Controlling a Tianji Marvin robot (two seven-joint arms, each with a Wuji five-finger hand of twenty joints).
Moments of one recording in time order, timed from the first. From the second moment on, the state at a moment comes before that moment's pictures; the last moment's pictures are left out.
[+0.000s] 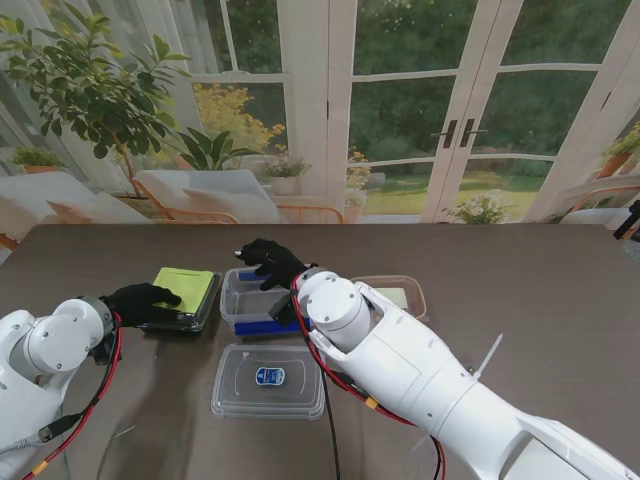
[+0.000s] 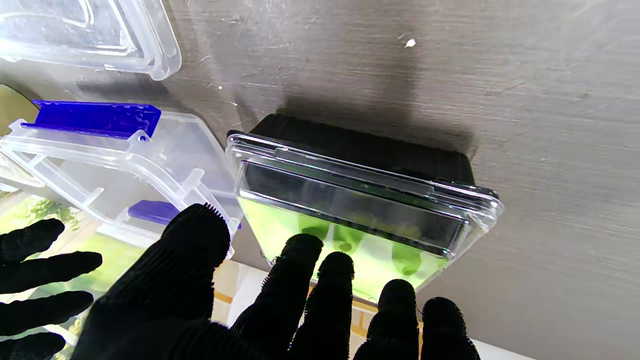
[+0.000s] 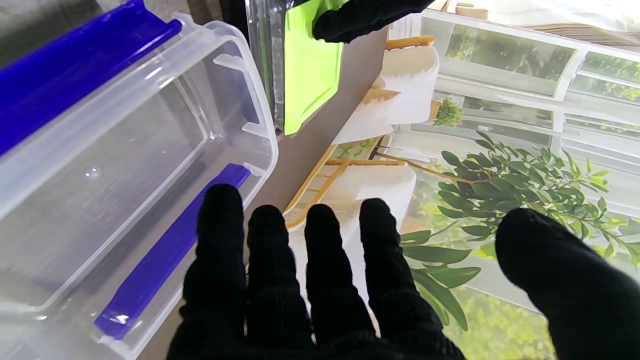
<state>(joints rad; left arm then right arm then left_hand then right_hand) 1.43 -1.00 -1.49 -1.43 0.69 -0.07 -0.52 -0.91 -1.45 0.63 -1.10 0.24 0.19 -0.09 0.72 -0.20 0.39 -0.06 0.64 0.24 0.03 0.06 0.49 0.15 0.08 0.19 0.16 0.19 0.15 0.27 0.02 0.13 0.14 0.44 0.05 -0.29 1.04 -0.06 0.35 0.10 0.71 0.23 0.46 0.14 0.46 0.26 0.53 0.19 0.15 0.15 0.38 0.14 0.81 0.23</state>
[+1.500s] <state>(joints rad) 1.41 -1.05 -1.53 -1.38 0.44 0.14 -0.29 -0.75 -1.48 0.43 -1.02 -0.06 0.03 0.00 0.75 -0.18 0.37 -0.06 0.67 0.33 0.05 0.08 0.63 0.31 0.09 0.26 0.34 0.31 0.28 0.39 0.12 0.23 0.34 0.67 0.06 -0.32 1.14 -0.06 0.63 0.02 0.67 0.23 0.75 0.14 0.57 0.31 0.79 0.23 0.54 0.38 0.39 0.26 1.16 0.47</state>
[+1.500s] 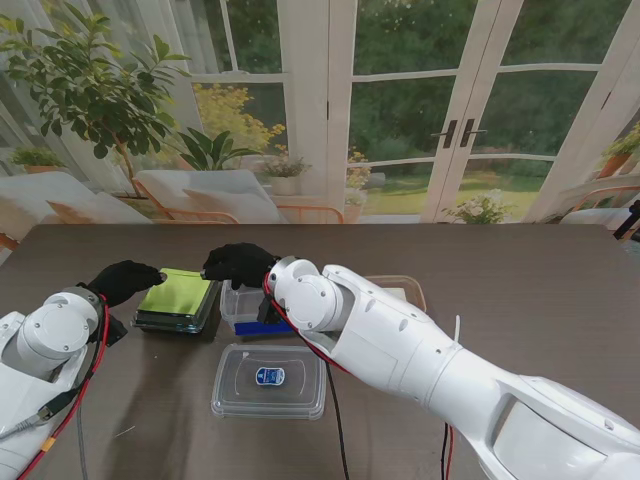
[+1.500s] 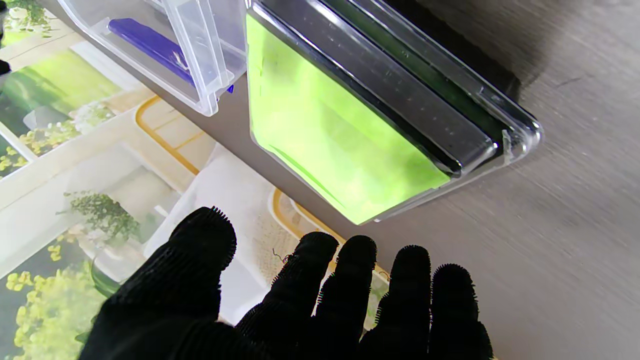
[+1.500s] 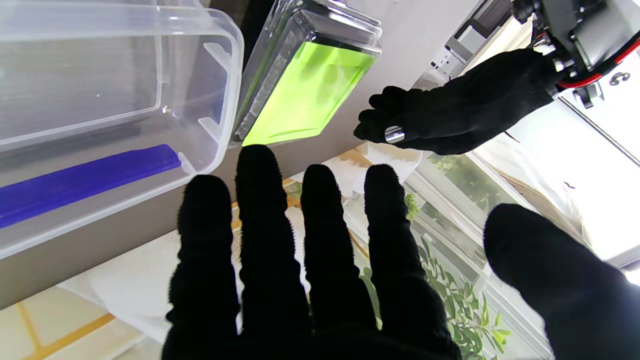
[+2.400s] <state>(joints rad) 1.35 -1.06 -1.45 -1.33 0.42 0.19 -0.30 -0.77 -1.45 0.46 -1.03 0.00 0.05 0.04 0.78 -0.16 0.32 -0.06 0.67 0.33 0.05 0.08 0.62 0.30 0.07 0.26 0.29 0.33 0.13 0.34 -0.02 0.22 0.57 0.46 0.06 -0.32 1.14 -0.06 0.63 0.02 0.67 0.23 0.75 0.14 0.57 0.31 0.79 0.23 0.51 0.38 0.39 0.26 1.16 0.47</state>
